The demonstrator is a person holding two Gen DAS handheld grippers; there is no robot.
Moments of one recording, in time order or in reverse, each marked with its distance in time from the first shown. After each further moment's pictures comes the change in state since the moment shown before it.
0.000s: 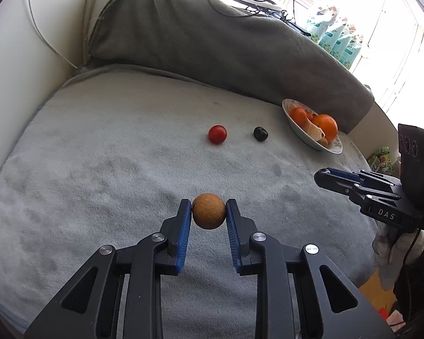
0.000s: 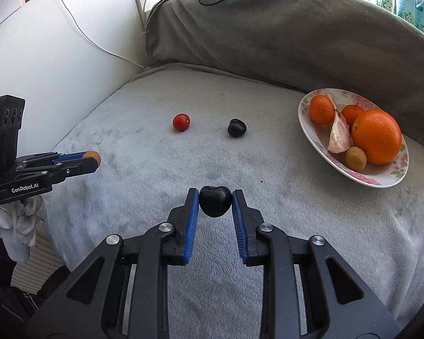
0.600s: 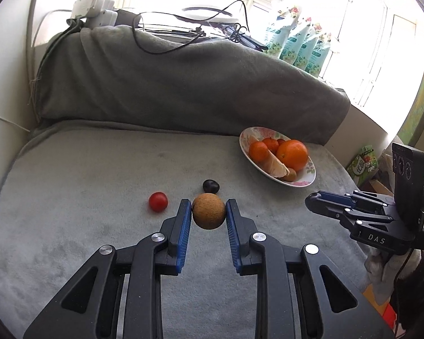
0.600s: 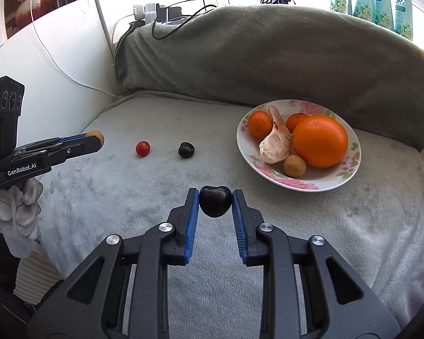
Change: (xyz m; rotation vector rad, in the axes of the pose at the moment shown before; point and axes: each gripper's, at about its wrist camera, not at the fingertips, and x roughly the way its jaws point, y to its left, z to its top) left arm 0.019 -0.067 0.060 0.139 -0.080 -0.077; right arm -0.037 -0.049 0.004 0.096 -0.085 -0.074
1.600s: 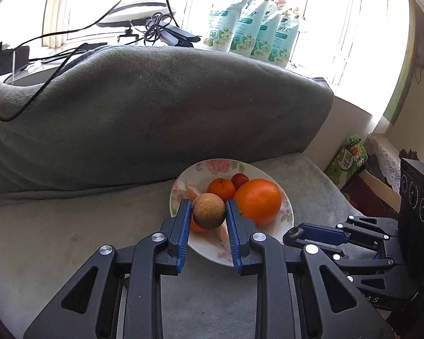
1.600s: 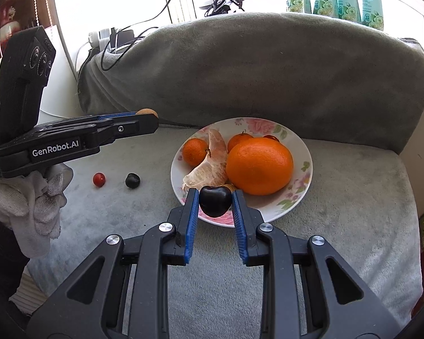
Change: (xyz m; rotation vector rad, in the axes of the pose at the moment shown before) left arm 0.105 -0.076 0.082 0.163 0.039 -0.121; right arm 0.001 -0.066 0.023 0.084 -0.046 -0.074
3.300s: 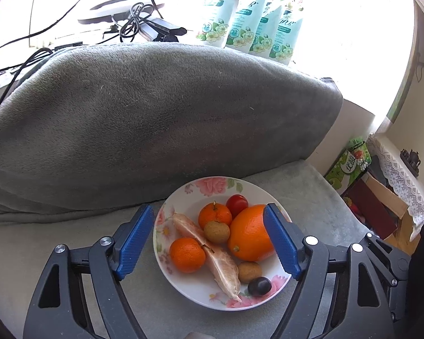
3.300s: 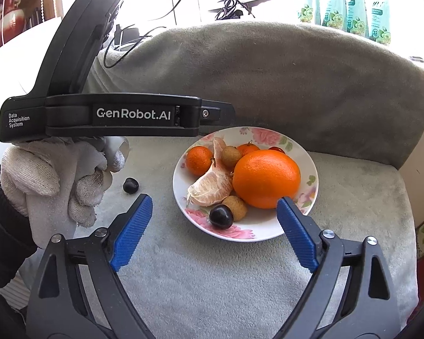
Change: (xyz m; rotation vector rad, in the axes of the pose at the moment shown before) left arm 0.034 -0.006 0.027 0.010 0.020 -0.013; right arm 0.007 0.013 0.006 -0.055 -0.033 -0.037
